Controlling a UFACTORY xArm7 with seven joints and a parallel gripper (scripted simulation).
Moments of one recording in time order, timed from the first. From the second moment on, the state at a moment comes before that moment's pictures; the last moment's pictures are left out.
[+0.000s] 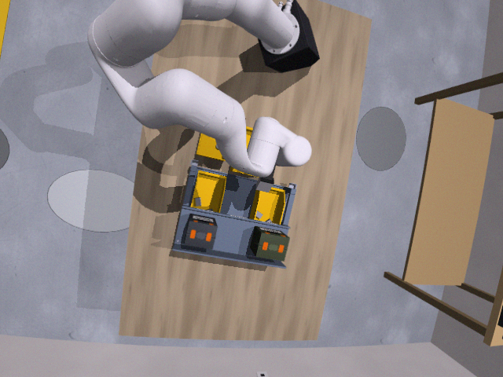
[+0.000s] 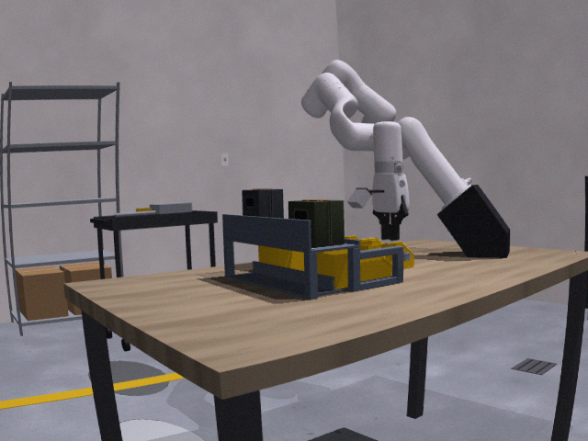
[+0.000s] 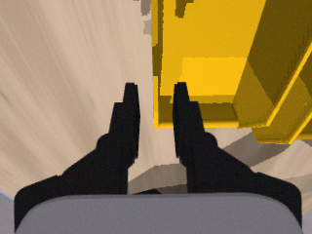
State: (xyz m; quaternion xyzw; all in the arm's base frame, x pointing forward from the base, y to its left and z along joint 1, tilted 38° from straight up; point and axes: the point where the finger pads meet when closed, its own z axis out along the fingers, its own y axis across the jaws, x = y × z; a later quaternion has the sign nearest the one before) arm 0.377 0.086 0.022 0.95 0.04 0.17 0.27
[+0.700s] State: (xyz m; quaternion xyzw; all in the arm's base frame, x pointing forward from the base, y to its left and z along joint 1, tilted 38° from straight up) arm 0.382 0.078 0.009 0.95 0.04 0.17 0.27
